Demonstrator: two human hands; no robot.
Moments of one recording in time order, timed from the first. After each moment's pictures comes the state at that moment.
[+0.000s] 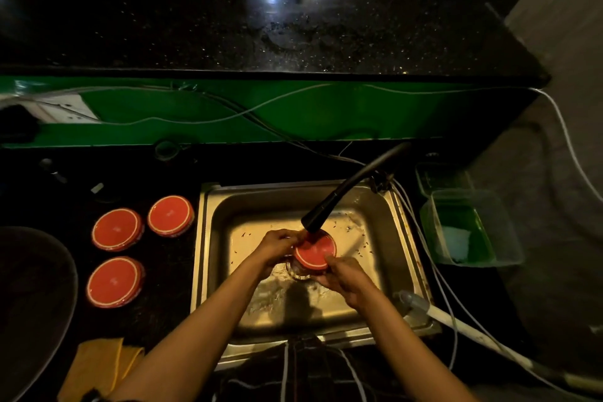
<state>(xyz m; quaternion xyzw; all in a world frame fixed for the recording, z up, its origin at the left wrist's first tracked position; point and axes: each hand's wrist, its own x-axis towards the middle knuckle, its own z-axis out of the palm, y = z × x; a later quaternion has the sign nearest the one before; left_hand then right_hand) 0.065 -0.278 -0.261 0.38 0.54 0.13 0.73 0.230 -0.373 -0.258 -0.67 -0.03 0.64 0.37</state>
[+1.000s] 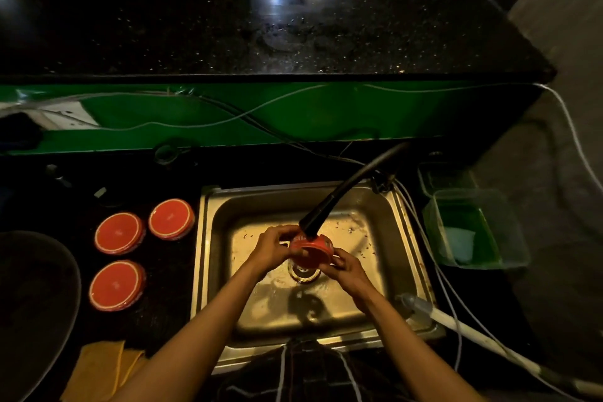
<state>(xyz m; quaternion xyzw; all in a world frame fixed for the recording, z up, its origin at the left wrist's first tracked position) 0.058 -0.277 -0.256 0.59 0.50 0.17 0.61 0.250 -0.381 -0.275 -0.66 -0.28 0.60 0.34</state>
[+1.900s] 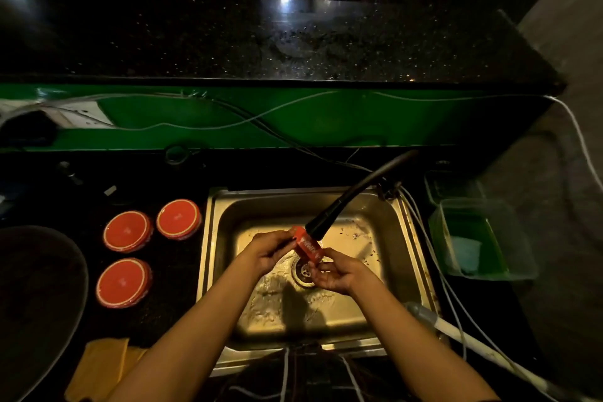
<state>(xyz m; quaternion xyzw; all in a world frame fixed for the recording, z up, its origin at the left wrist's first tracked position) 0.057 -0.256 -0.257 0.08 0.52 0.27 0.81 0.233 -0.330 -0.272 -0.53 0.18 0.76 0.33</state>
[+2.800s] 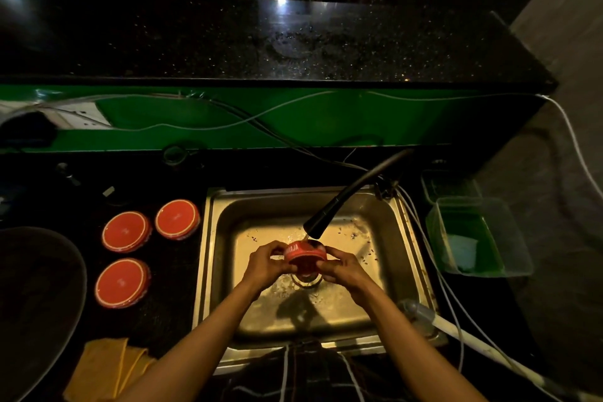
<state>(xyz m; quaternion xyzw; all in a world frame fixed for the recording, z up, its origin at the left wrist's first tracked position) 0.034 -0.304 -0.277 0.56 0.57 0.16 0.58 0.242 -0.365 -0.250 -0.66 -0.25 0.63 0.31</state>
